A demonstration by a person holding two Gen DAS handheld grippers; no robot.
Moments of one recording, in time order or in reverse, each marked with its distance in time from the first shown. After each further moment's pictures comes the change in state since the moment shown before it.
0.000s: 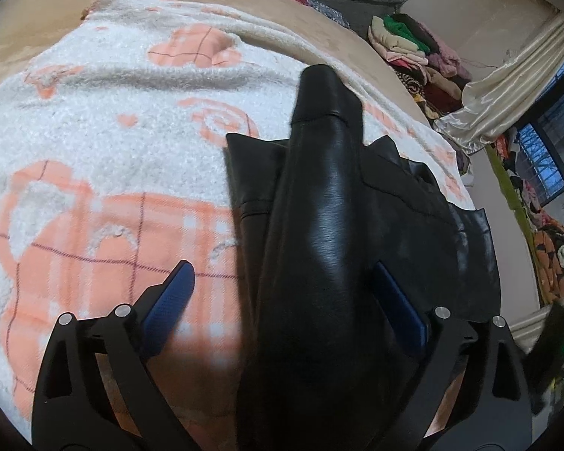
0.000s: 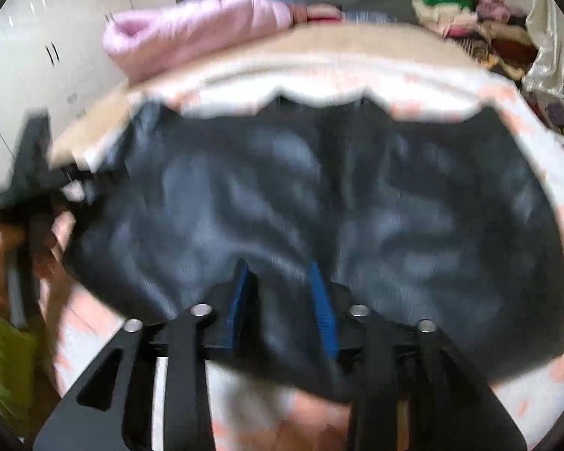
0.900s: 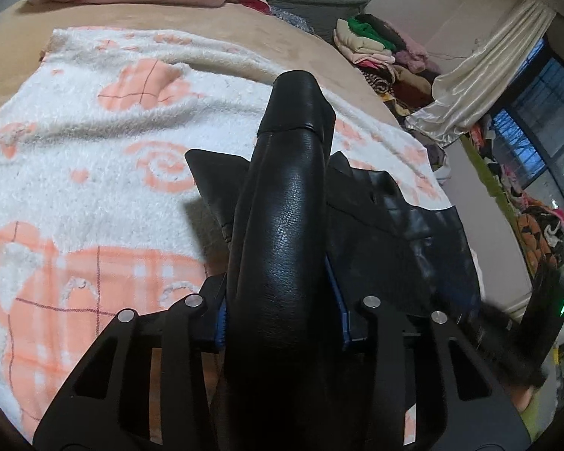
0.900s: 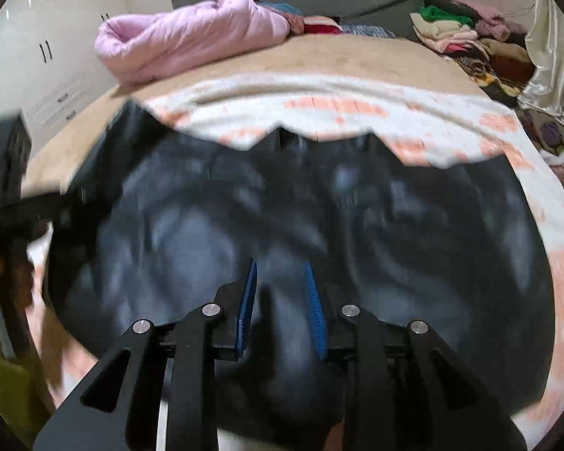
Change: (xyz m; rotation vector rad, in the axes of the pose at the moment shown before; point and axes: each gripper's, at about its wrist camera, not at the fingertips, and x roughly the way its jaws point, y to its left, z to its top) left arm -0.008 -0.029 0.019 0.087 -0.034 -0.079; right arm 0.033 -0.002 0.026 -0.016 0.052 -0.061
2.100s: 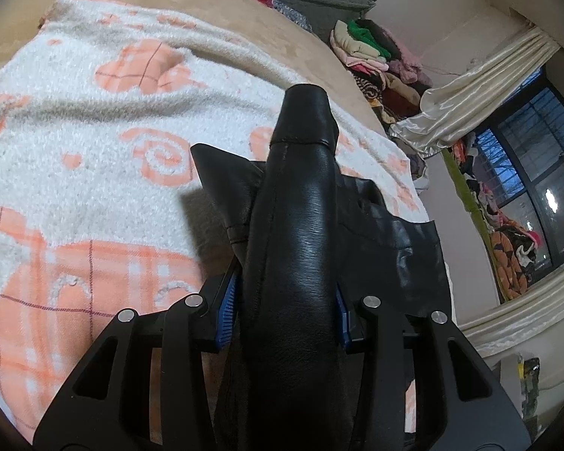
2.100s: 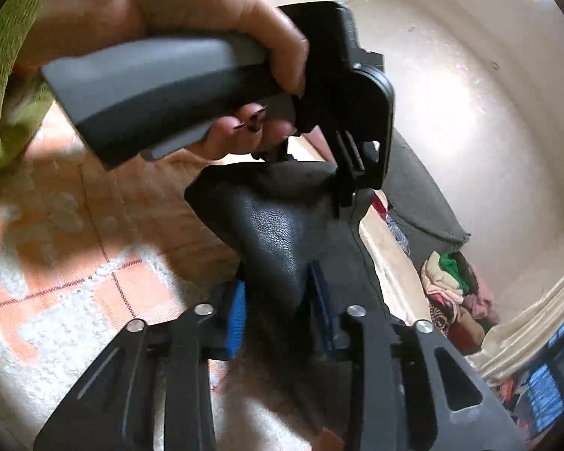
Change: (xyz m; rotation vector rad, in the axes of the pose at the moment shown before) left arm -0.004 0.019 0.008 -0.086 0.021 -0.117; right arm 0.003 0.189 -0.104 -0.928 -0.443 -0.273
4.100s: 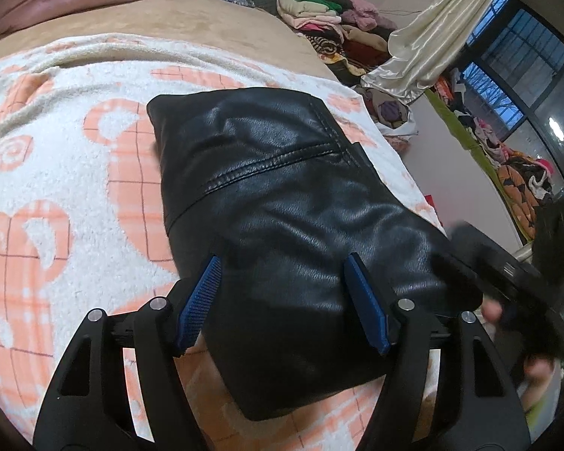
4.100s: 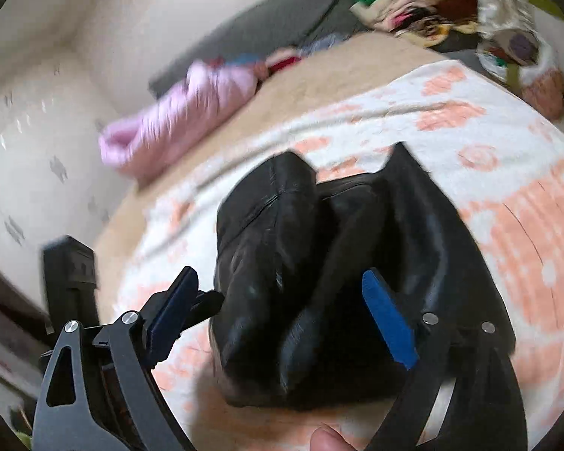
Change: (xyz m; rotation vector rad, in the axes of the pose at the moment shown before) left arm 0.086 -0.181 -0.066 0.223 0.077 0.057; right arm -0.034 -0.297 -0.145 1.297 0.270 0.362
